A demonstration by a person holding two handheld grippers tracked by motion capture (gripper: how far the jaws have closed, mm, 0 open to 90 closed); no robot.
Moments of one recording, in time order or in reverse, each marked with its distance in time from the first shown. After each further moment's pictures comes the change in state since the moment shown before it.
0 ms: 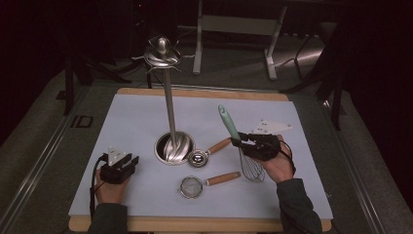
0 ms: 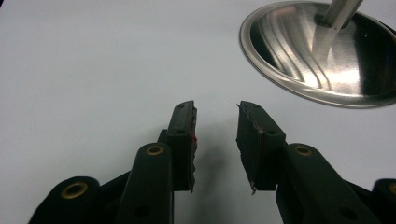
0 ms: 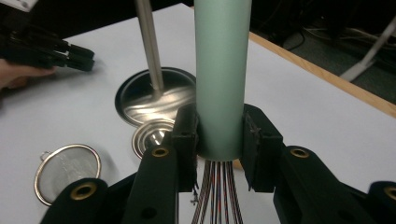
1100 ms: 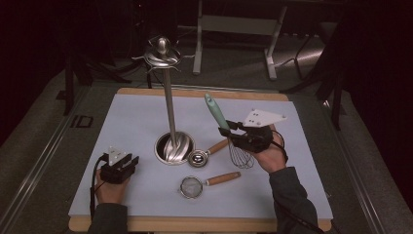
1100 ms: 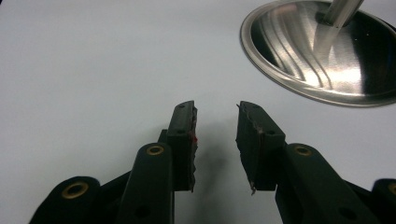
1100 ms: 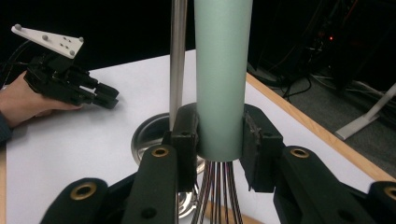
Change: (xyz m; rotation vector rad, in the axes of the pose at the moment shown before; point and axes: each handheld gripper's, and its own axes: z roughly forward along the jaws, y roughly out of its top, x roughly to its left) left arm 0.000 0.000 0.001 0.004 0.000 -0.001; right arm 0.019 0.047 0.001 -0.113 0.043 -0.132
